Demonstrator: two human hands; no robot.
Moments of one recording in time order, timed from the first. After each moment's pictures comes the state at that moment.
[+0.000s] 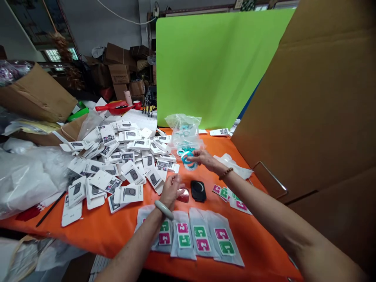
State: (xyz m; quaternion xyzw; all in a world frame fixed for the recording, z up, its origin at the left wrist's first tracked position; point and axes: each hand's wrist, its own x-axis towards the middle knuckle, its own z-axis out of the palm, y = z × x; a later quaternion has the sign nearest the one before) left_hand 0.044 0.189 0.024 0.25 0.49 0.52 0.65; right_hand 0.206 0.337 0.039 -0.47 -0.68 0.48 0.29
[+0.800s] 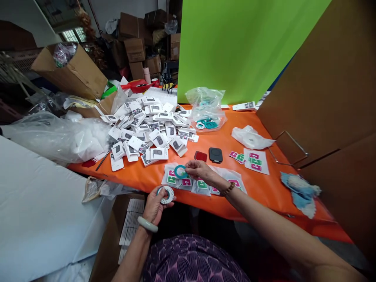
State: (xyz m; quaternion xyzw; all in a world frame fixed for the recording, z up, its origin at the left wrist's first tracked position) left_hand -0.057 -0.031 0.010 0.11 0.51 0.58 0.62; right_hand 0.112 0.121 0.019 -0.40 -0.59 0.66 0.22
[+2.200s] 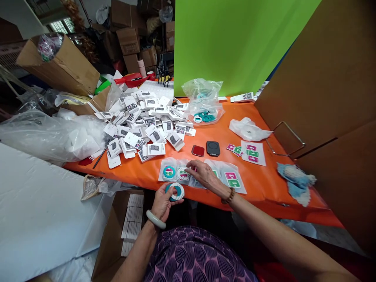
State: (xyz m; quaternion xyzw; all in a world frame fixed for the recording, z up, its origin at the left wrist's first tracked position) left_hand -0.028 -0.027 0.005 0.12 0.51 0.55 0.65; right_hand 0.131 0.094 0.003 -0.45 -0.79 0.35 0.24
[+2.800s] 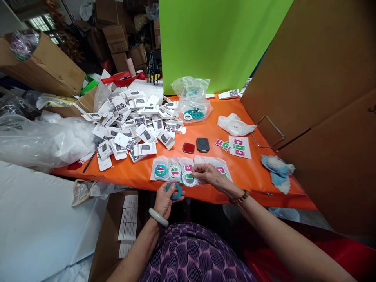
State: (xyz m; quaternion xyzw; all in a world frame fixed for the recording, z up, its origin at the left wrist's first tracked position) left_hand 0.005 -0.018 0.003 0.13 0.52 0.52 0.66; right_hand 0.180 0.082 0.010 -0.46 -0.57 0.65 0.20
